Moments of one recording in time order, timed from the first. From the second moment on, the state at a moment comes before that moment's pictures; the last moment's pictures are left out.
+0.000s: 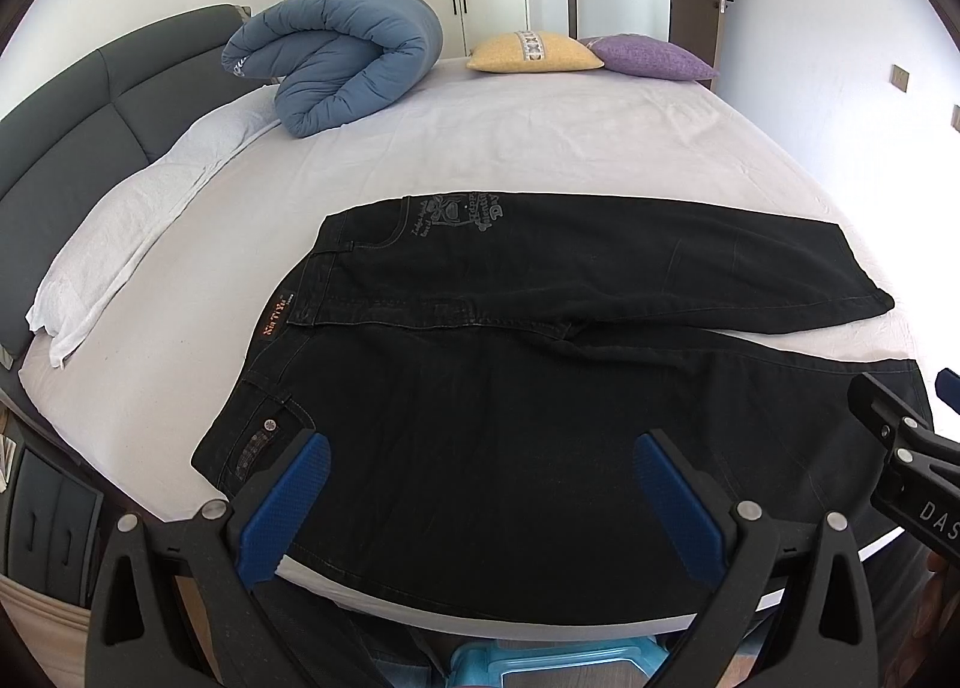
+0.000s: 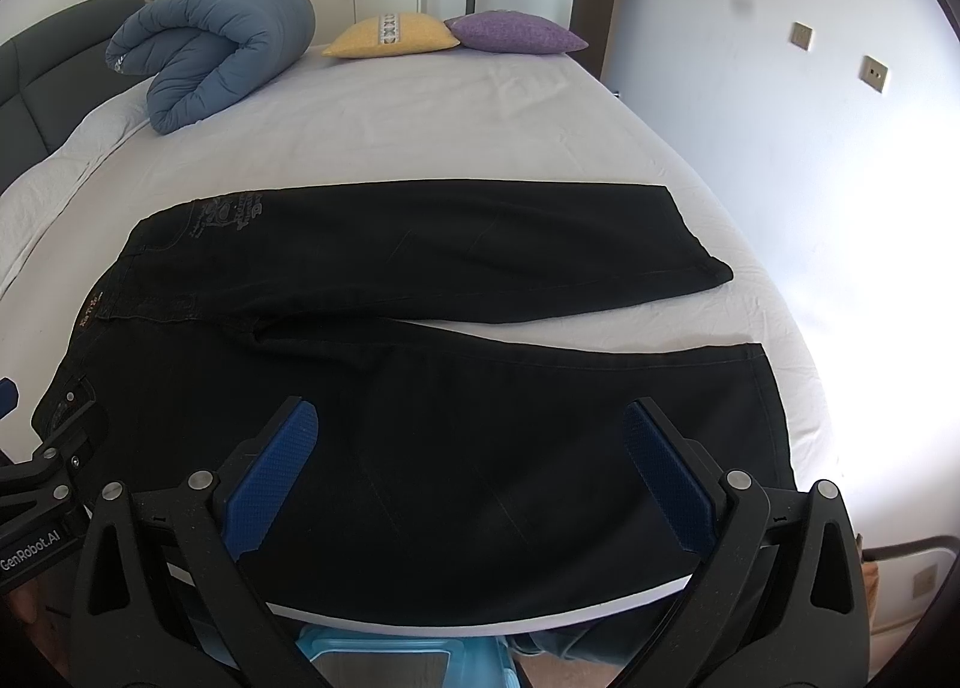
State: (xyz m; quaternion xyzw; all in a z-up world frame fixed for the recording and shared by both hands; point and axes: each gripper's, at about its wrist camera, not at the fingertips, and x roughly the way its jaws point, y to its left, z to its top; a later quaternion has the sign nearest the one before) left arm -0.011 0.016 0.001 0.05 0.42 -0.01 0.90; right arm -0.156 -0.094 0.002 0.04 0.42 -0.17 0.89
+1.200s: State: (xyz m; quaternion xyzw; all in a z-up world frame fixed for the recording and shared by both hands) left arm 0.033 0.037 -0.016 0.11 0.44 0.00 0.89; right arm -0.132 -0.083 -0.008 0.03 0.41 -0.11 0.90
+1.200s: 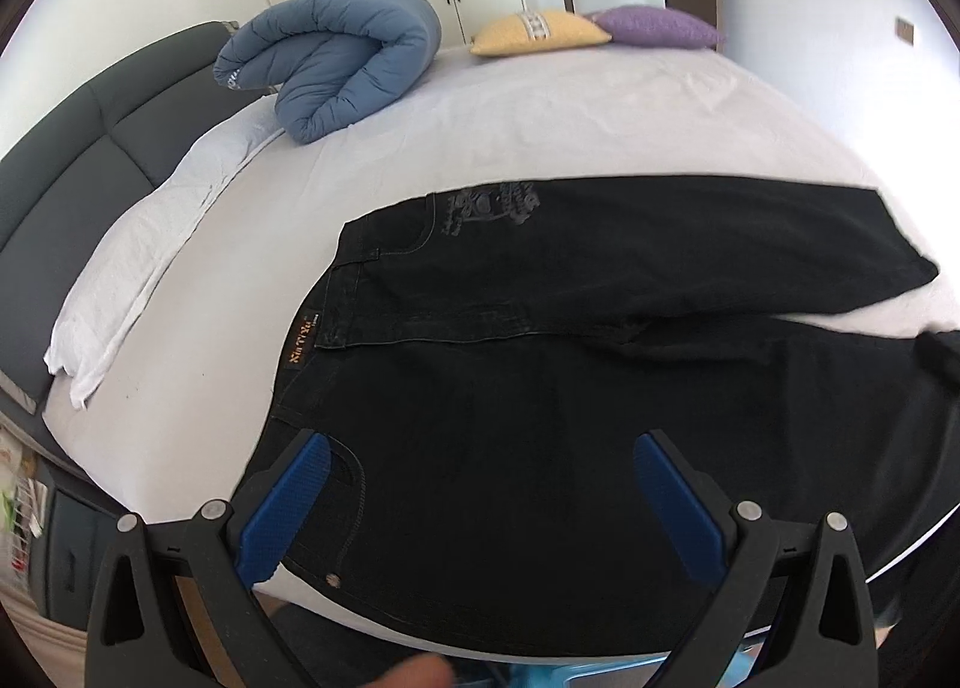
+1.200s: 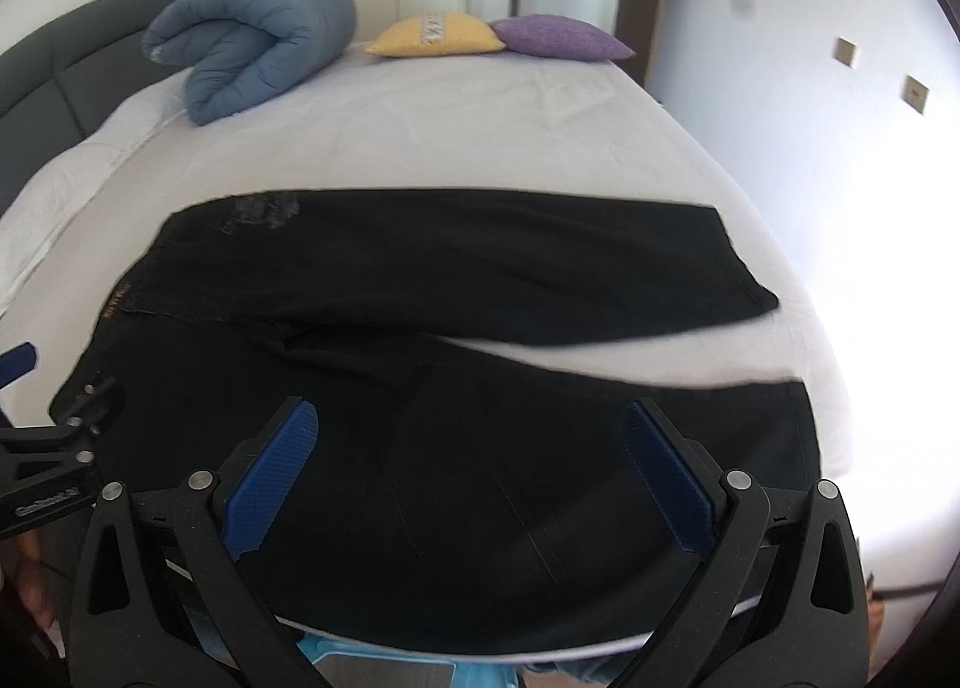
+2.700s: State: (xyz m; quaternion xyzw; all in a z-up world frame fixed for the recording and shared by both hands) left arm 0.424 0.112 -0.143 0.27 0.53 -0.32 0.74; right arm 0.219 -0.102 -0.087 -0.08 0.48 0.31 0.81
